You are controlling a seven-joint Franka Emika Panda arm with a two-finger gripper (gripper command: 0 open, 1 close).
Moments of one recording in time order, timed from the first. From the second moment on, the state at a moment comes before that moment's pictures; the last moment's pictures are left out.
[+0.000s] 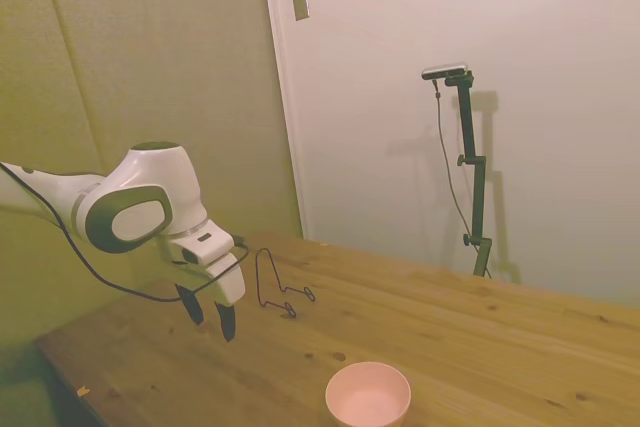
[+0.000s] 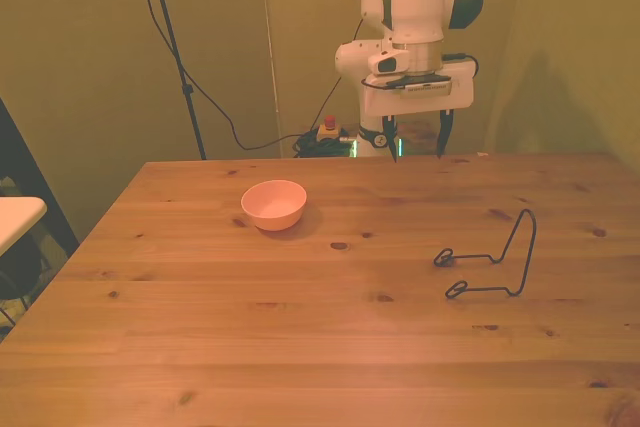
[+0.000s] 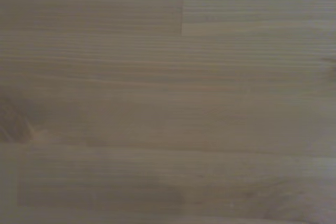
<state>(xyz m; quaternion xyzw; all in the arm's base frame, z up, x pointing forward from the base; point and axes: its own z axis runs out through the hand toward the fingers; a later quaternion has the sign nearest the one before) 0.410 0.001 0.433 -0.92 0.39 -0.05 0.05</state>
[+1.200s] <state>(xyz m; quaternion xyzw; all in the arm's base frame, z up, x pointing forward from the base) 0.415 -0.150 0.444 -0.88 0.47 -0.08 -0.01</state>
